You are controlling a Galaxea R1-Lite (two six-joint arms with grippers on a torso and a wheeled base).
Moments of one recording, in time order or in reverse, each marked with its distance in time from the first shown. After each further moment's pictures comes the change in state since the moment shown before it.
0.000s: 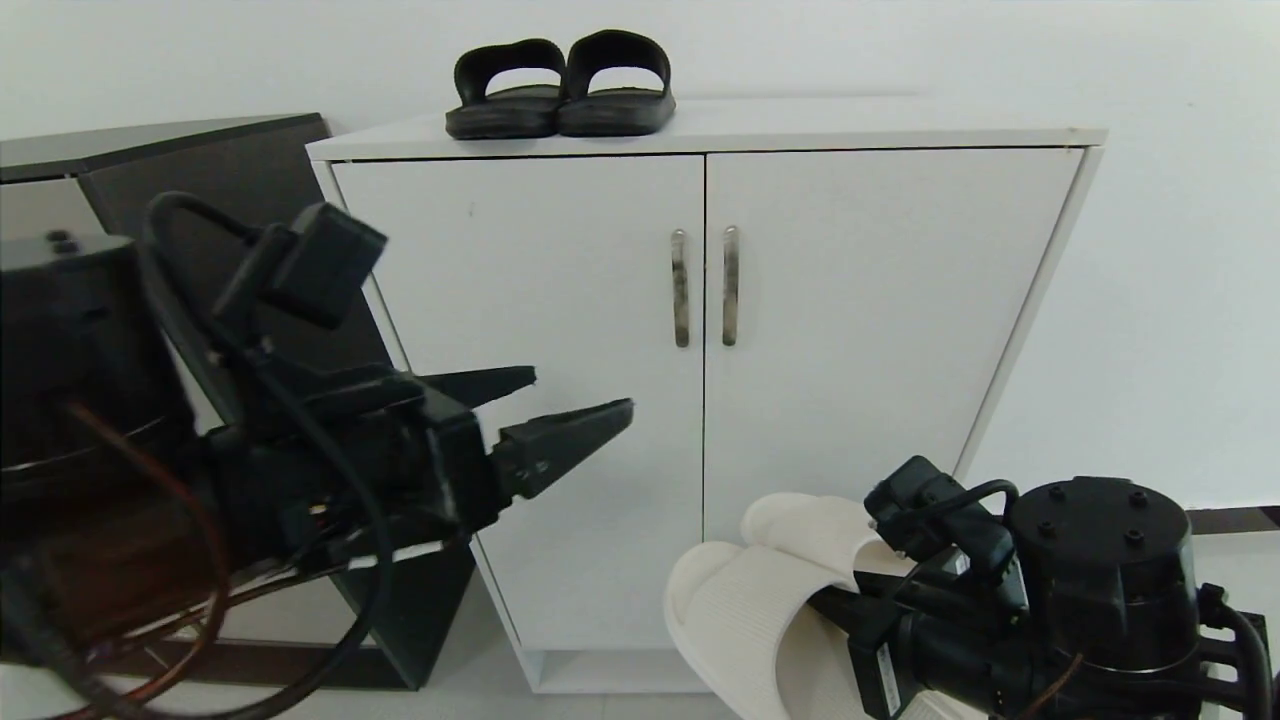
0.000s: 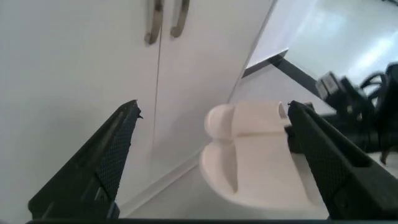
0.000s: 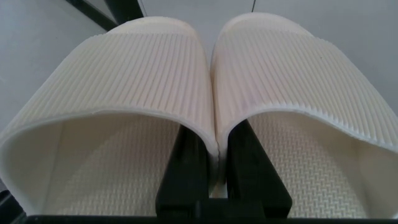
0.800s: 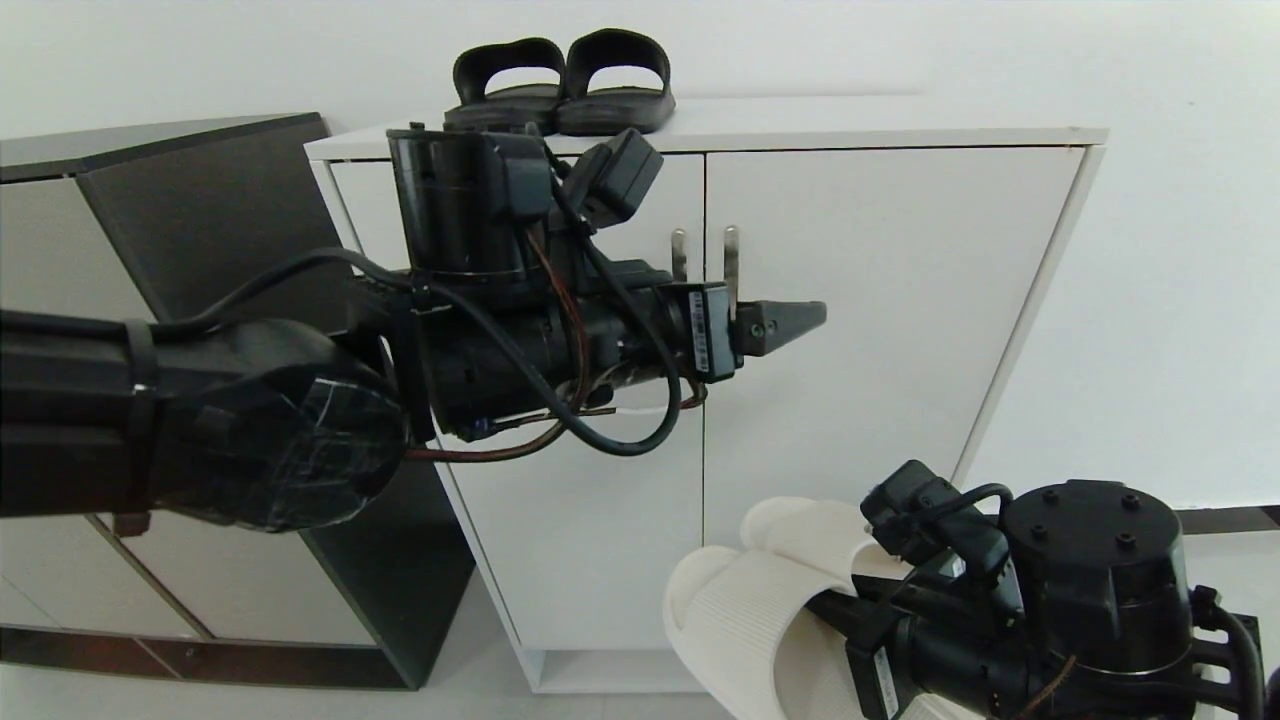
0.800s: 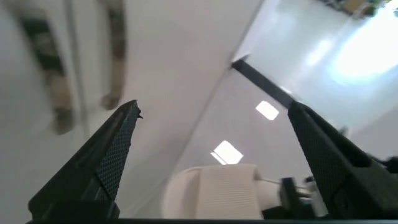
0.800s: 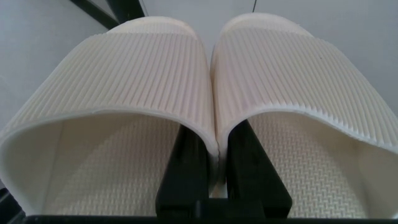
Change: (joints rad) left arm -0.081 0.412 -0.527 0.097 -0.131 -0.118; right arm 0.000 0.007 0.002 0.000 0.000 -0.001
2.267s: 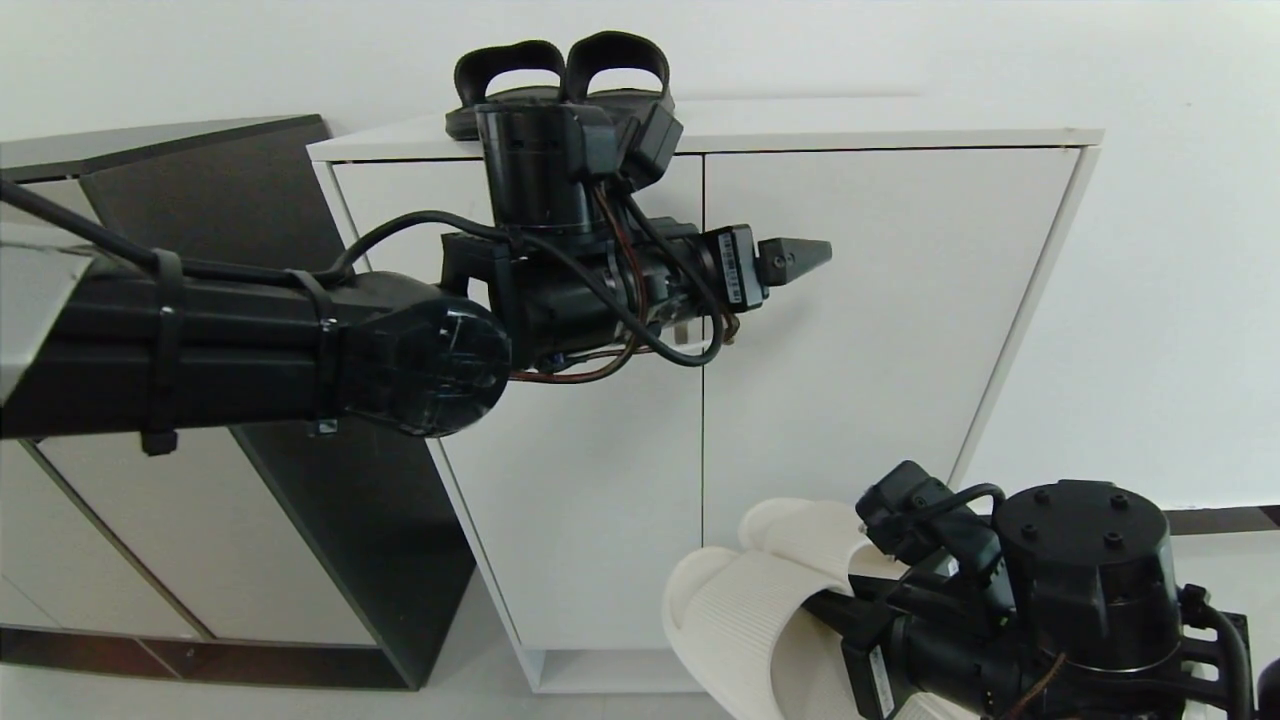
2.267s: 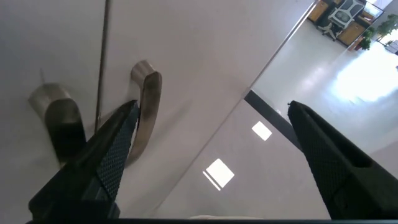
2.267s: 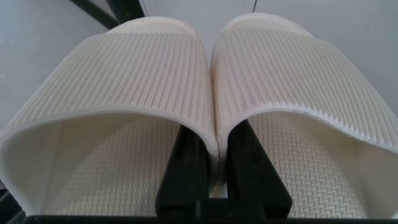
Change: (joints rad) left arm 0.068 0.197 -0.258 0.036 0.062 -0.061; right arm -0.001 0.012 -0.005 -0.001 0.000 0.001
